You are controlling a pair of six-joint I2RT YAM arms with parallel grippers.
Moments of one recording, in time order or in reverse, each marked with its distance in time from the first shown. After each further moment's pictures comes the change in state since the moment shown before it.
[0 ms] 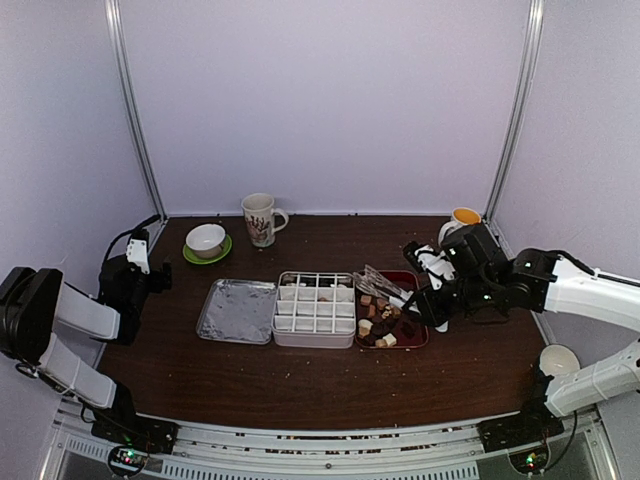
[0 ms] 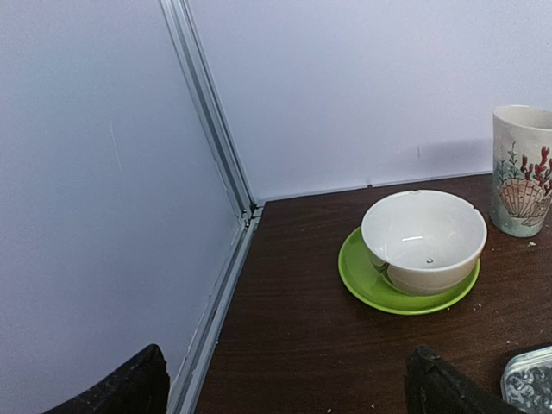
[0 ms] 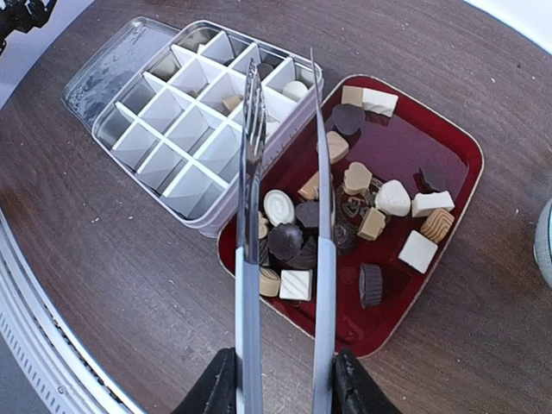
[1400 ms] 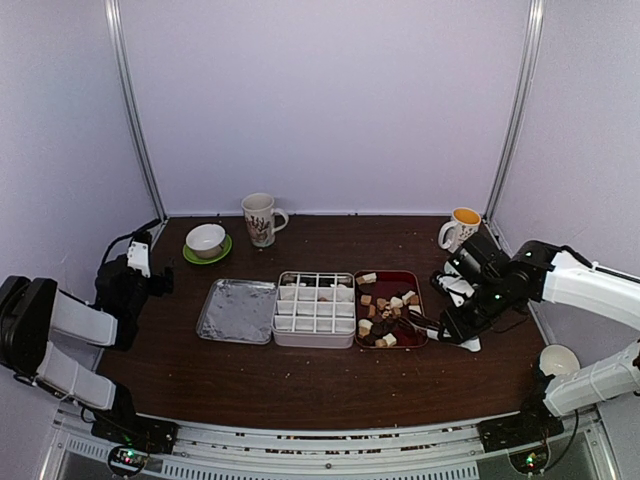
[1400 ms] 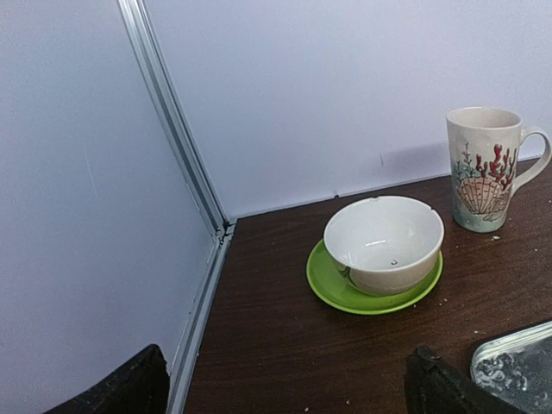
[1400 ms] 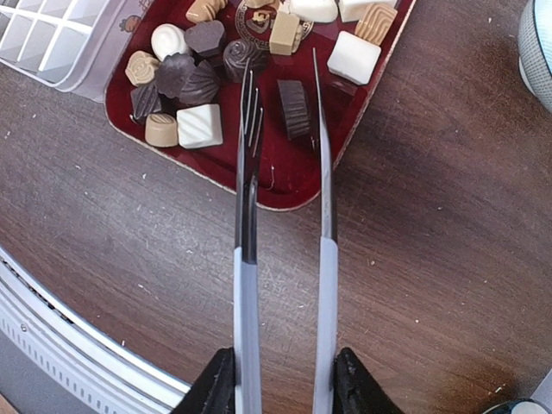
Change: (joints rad) left arm 0.000 -0.061 -0.044 0.011 0.118 0.039; right arm -0.123 0.023 0.016 -0.393 -0.037 0.053
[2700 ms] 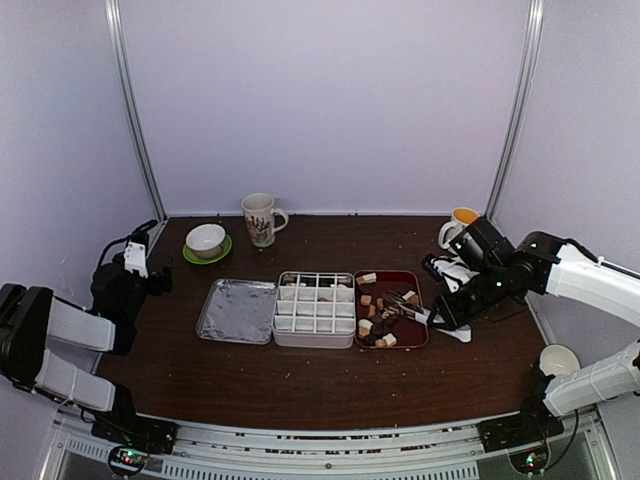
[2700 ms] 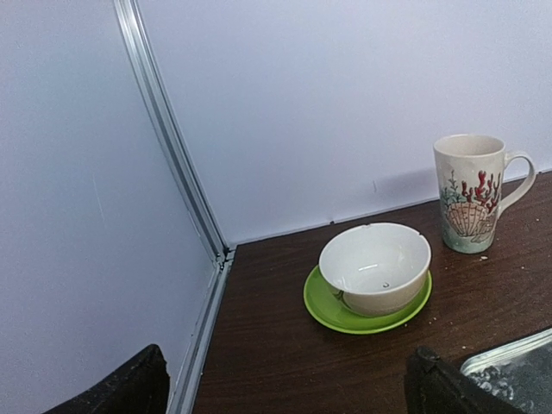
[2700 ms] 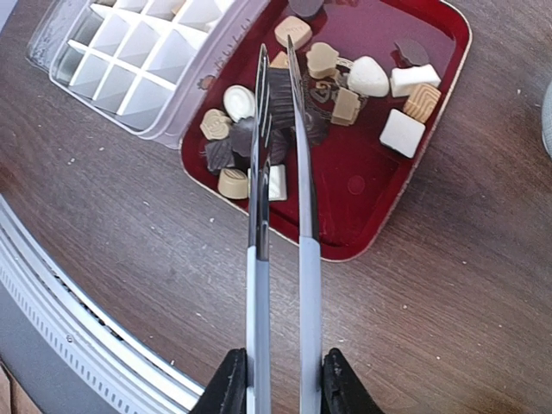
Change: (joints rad) left arm 0.000 -0.050 -0.034 0.051 0.031 0.010; right arm 0.000 0.001 0.067 0.060 -0.089 -0.013
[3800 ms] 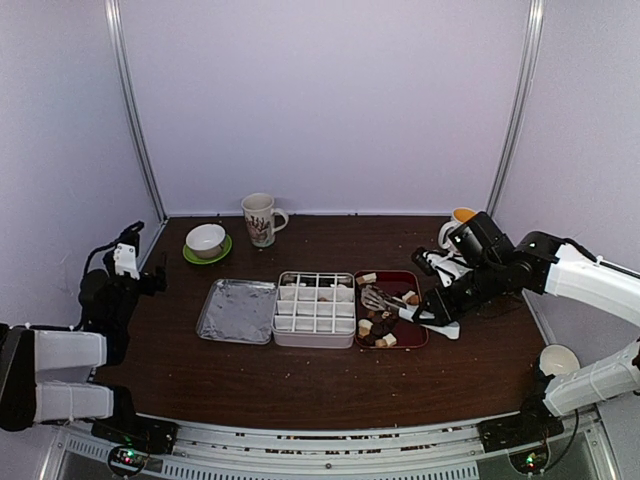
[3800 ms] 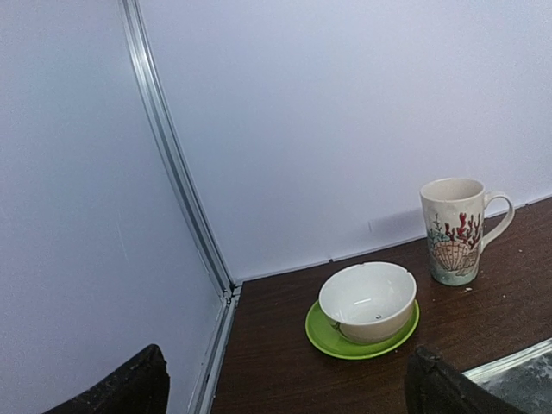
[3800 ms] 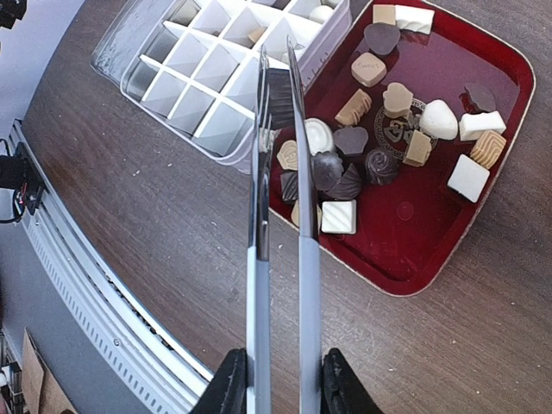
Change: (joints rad) left arm 0.000 -0.234 -0.058 -0.069 0.034 0.008; right arm 0.000 0.007 0.001 0.108 -0.145 0.003
